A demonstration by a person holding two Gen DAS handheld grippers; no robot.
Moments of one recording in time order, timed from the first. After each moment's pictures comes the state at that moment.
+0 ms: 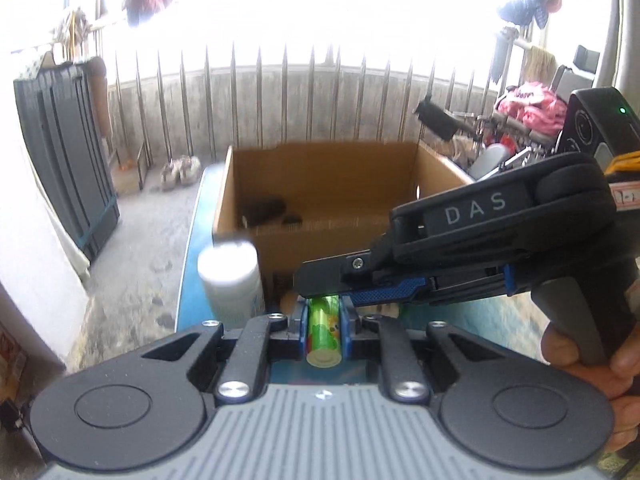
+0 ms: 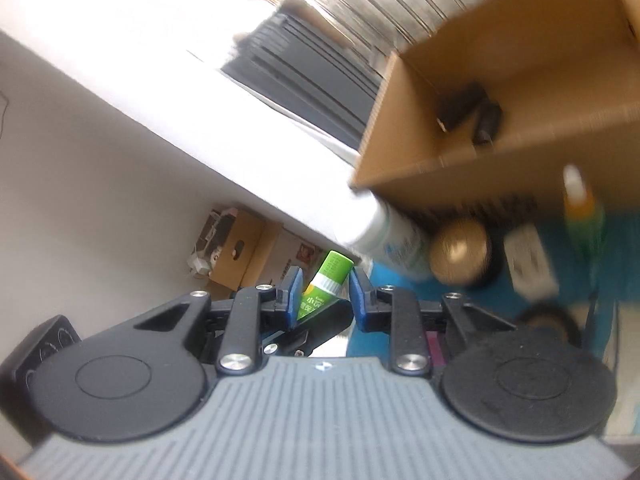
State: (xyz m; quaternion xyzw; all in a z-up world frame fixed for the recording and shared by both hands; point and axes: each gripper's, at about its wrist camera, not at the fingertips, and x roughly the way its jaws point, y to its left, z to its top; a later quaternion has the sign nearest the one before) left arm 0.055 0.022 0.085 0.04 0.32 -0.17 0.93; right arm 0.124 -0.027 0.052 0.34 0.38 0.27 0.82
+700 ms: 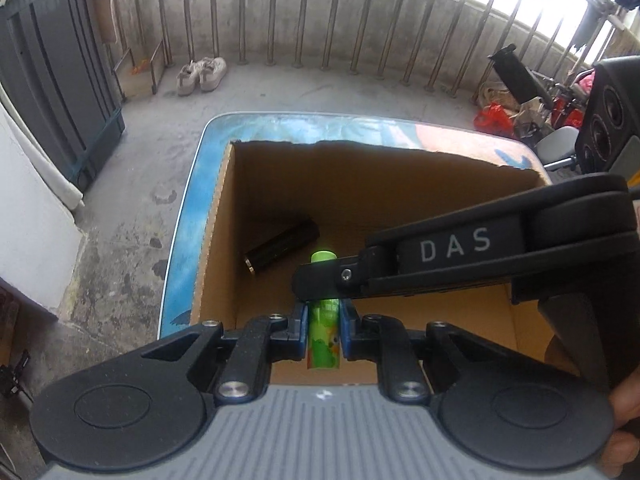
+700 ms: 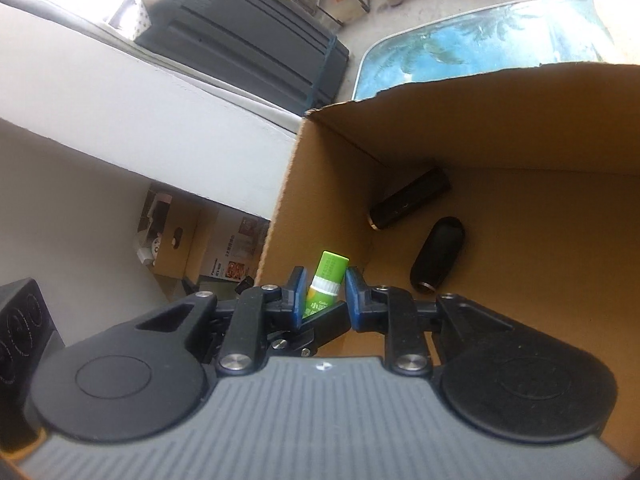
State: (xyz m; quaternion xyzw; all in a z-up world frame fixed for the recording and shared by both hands) left arm 0.306 -0.006 0.066 0.00 0.51 -0.10 0.86; right arm 0.375 -0.069 0.024 0.30 0.53 0.25 0.75
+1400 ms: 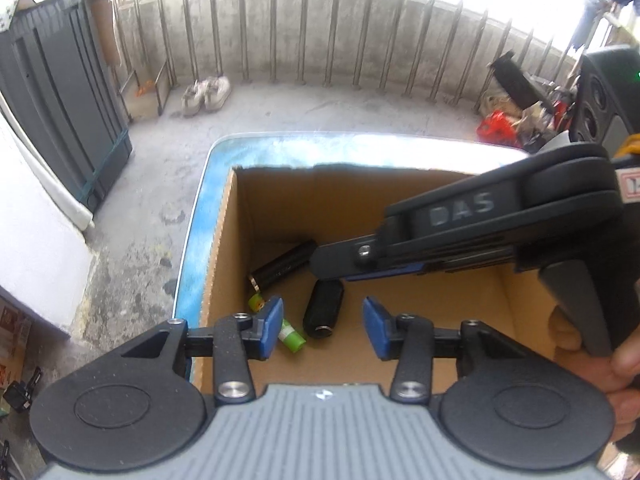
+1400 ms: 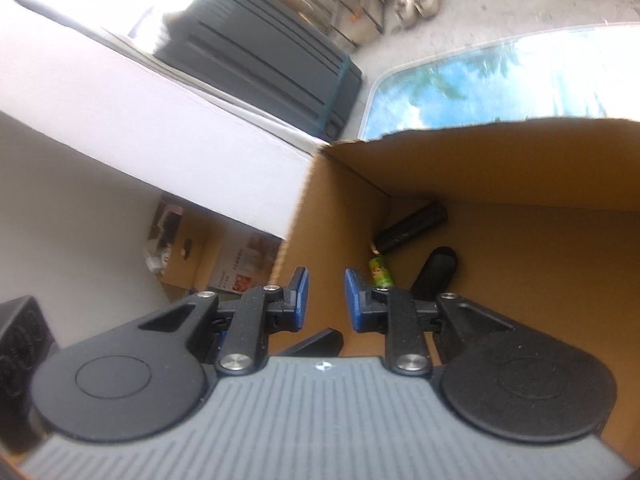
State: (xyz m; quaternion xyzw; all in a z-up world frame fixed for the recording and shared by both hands) left arm 0.276 -0.007 0.096 0.02 0.46 -0.10 0.88; right arm 0.354 -0.081 0.055 0.30 0.48 0.26 0.78
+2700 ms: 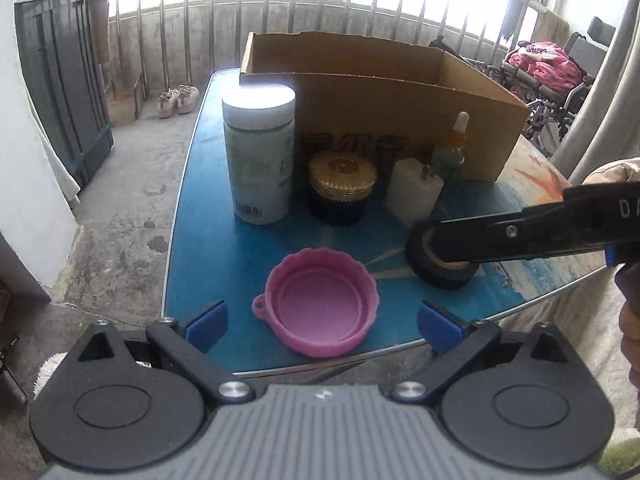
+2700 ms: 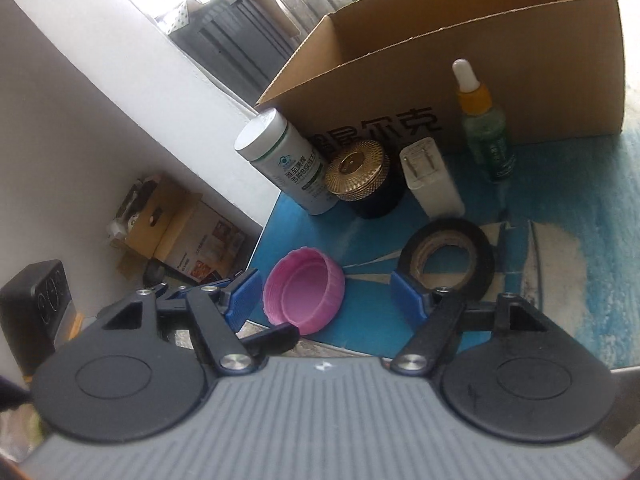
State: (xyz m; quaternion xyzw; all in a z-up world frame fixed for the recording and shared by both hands) left arm 0.048 0.087 -0.011 0.03 0.42 -0.18 0.89; right arm 0.070 -0.013 -0.023 0.25 0.41 0.19 0.85
